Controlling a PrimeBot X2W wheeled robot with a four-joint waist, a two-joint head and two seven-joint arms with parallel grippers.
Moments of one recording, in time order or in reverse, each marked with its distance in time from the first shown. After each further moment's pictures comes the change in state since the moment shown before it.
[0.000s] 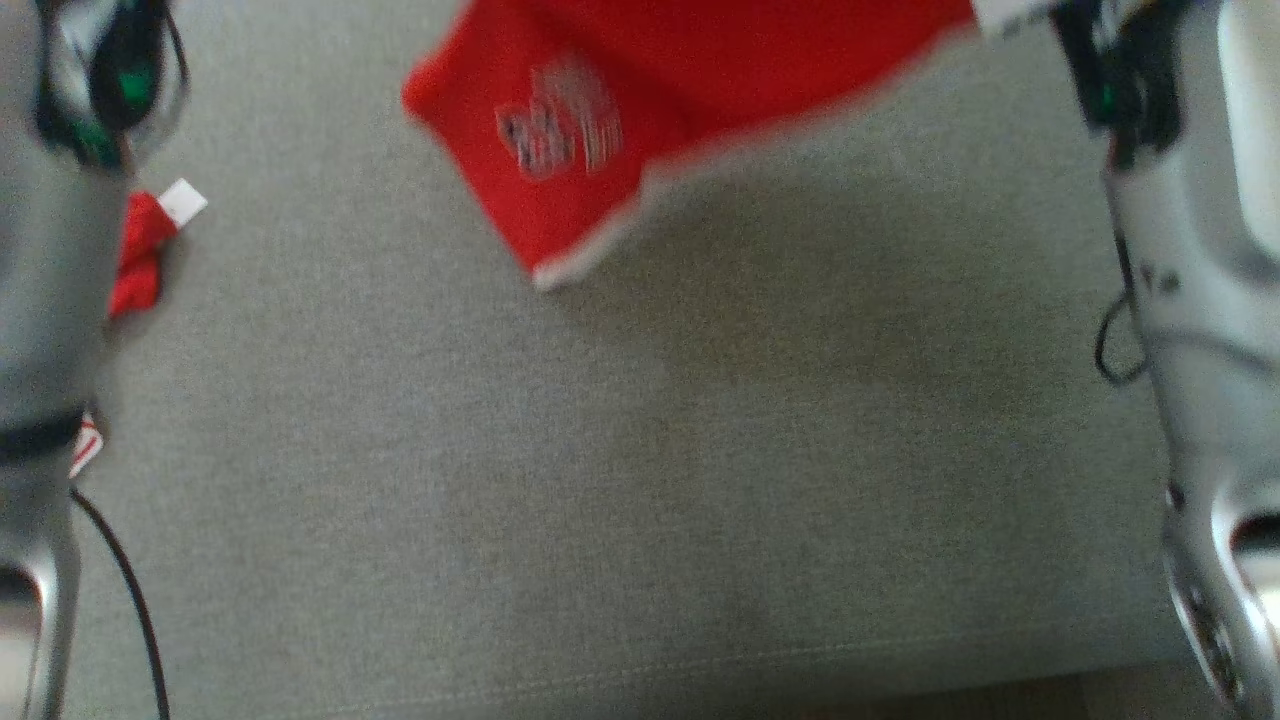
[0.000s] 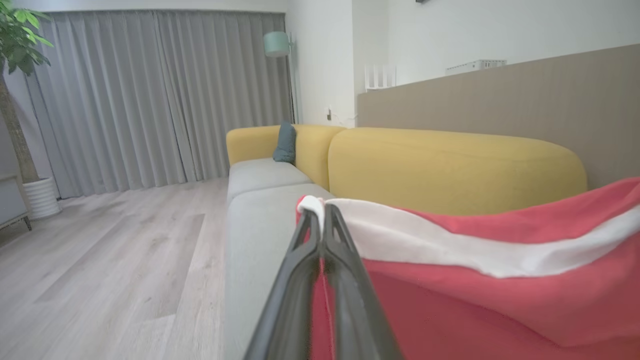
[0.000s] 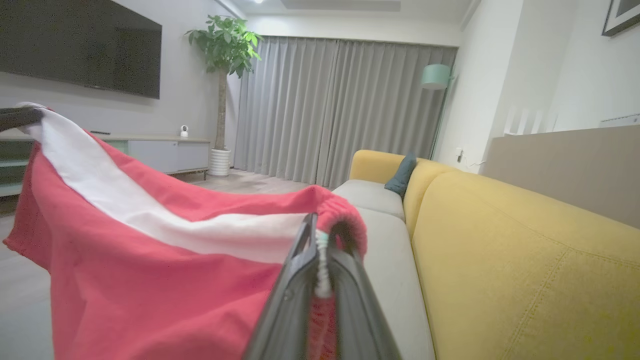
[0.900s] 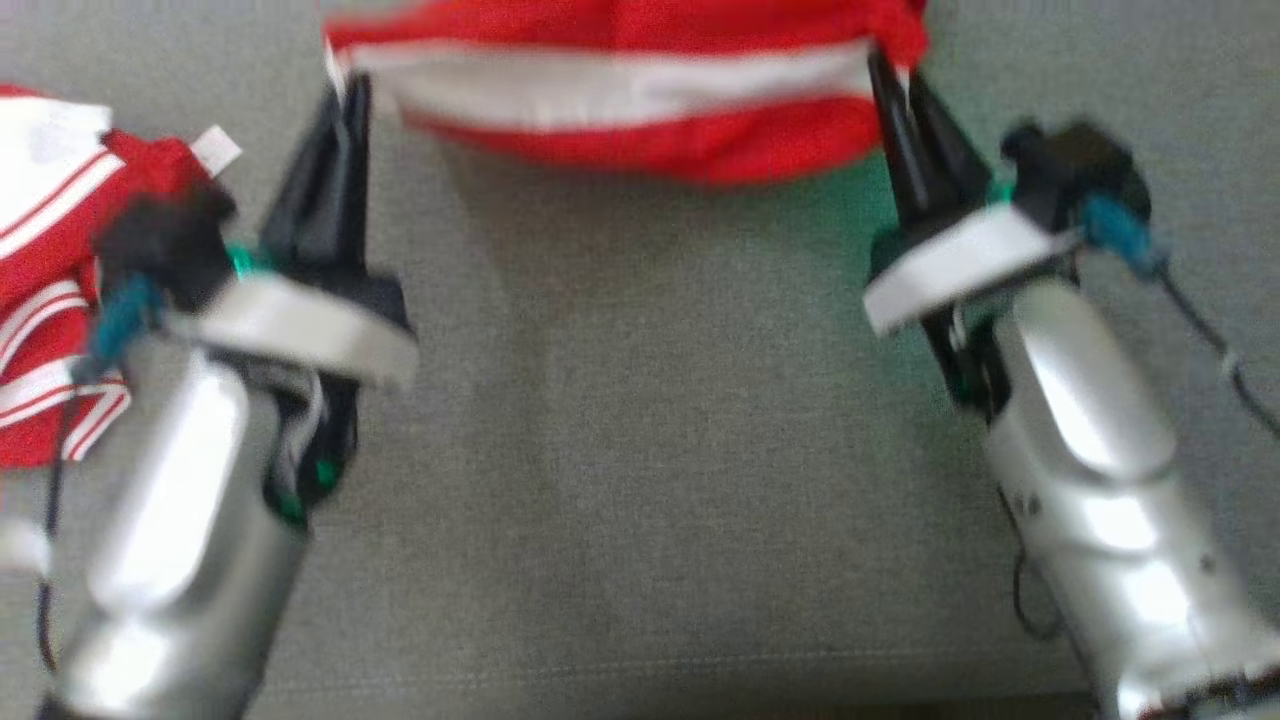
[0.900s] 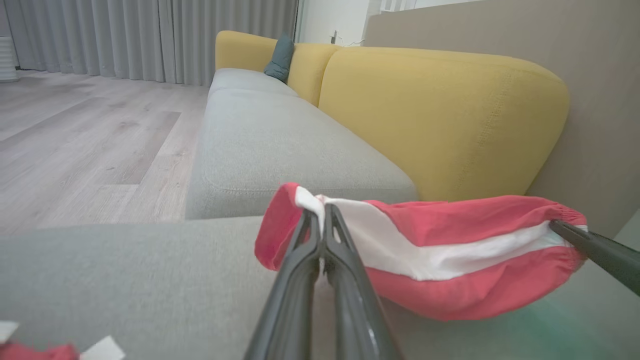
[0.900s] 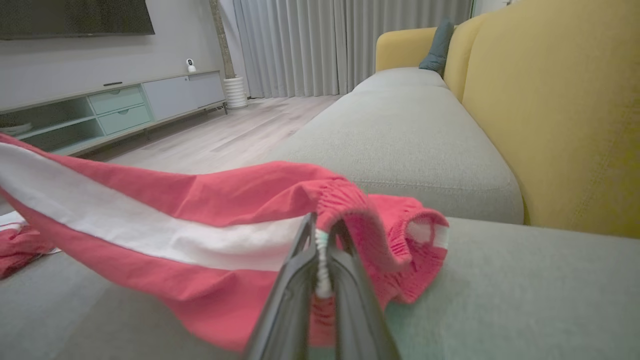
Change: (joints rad) left arm 0.507 -0.080 -0.010 -0.029 -0.037 -0.064 -0.346; right arm 0.286 0.080 0.033 0.281 0.005 0.000 -0.308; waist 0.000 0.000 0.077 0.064
